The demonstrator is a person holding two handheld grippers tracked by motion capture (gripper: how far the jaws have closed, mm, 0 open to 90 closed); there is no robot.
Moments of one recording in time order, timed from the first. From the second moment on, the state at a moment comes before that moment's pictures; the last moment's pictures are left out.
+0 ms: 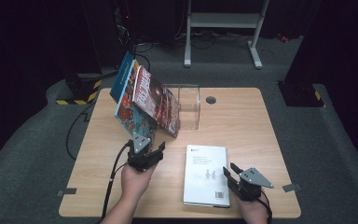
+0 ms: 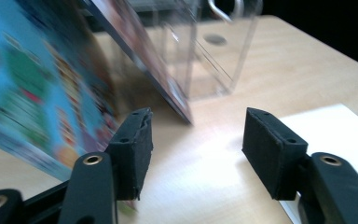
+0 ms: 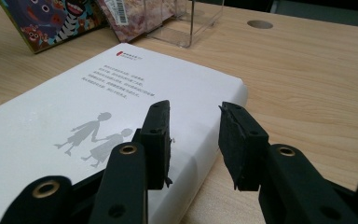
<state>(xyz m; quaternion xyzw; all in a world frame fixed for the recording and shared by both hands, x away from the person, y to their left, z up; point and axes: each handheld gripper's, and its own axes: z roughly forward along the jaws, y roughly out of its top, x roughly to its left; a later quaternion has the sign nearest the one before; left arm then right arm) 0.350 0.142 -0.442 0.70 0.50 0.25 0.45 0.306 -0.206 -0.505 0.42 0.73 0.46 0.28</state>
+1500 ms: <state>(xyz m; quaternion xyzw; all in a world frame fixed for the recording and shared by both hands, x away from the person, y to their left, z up) 0.312 0.066 -0.516 0.76 0.42 0.12 0.48 0.290 -0.206 -0.519 0.47 0.76 0.35 0.29</state>
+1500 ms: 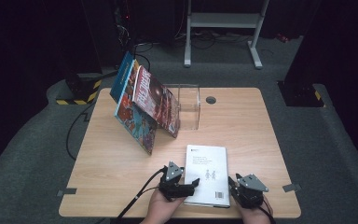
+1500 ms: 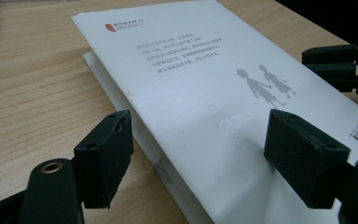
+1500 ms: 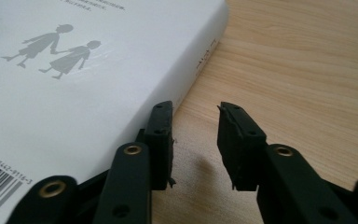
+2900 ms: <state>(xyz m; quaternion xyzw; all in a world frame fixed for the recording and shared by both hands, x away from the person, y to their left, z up) 0.349 0.129 -0.520 0.74 0.46 0.10 0.47 0.307 -0.151 -0.508 0.42 0.77 0.40 0.26</state>
